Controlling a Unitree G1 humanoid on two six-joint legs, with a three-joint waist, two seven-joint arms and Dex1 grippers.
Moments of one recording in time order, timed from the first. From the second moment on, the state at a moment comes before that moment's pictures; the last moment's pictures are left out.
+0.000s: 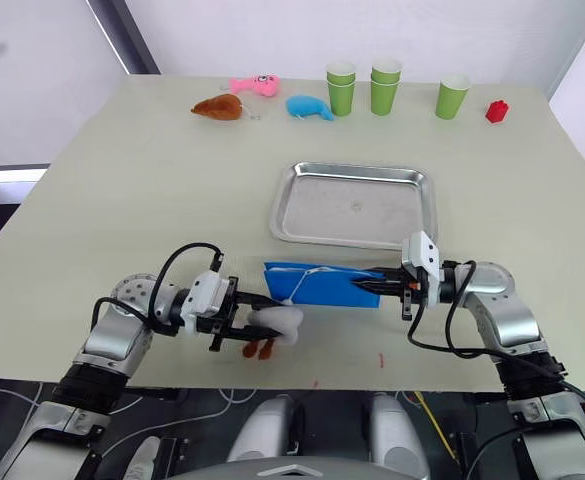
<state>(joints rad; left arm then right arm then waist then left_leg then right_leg) -0.26 0.65 -0.15 0.13 -0.37 -0.11 -1.51 -0.33 -0.52 0.14 0.06 0.39 0.13 1.25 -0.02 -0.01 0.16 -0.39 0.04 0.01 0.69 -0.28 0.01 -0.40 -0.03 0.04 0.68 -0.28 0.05</state>
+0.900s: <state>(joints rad) -0.37 0.81 0.05 0.44 -0.42 -0.13 -1.55 -0.34 -0.51 0.14 0.10 0.38 0.07 1.26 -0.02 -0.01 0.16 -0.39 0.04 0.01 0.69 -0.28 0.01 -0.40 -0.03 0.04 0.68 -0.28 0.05</state>
